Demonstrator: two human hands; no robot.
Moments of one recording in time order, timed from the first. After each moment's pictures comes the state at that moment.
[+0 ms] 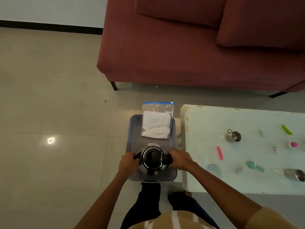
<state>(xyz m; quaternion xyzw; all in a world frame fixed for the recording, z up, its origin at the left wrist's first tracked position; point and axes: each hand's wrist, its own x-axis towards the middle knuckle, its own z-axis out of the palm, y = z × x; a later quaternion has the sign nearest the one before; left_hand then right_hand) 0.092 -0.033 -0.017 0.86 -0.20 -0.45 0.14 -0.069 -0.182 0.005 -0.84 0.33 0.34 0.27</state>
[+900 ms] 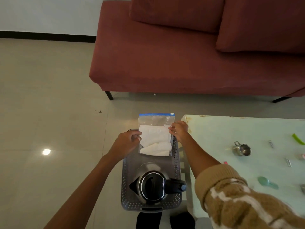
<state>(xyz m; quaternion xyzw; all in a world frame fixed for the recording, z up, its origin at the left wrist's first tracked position) 0.178 -0.138 0.022 0.81 -0.35 -0.40 0.26 0.042 -0.324 -0.071 -0.32 0.66 -0.16 0.66</state>
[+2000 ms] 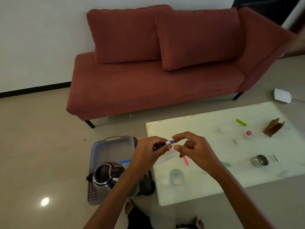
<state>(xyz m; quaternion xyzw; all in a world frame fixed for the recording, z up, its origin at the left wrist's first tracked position) -0.136 -0.175 0.188 0.68 -0.56 -0.28 0.37 -0.292 -0.245 0.201 -0.71 0.42 -0.20 0.53</state>
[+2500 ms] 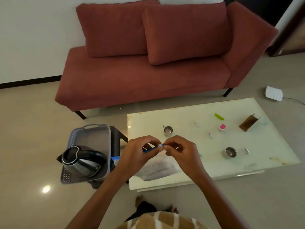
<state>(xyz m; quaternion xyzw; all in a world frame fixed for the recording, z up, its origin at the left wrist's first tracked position) -0.311 -0.182 0.196 0.69 -0.56 -0.28 0.36 -0.461 -0.247 0.197 -0.68 0.39 -0.28 0.56</state>
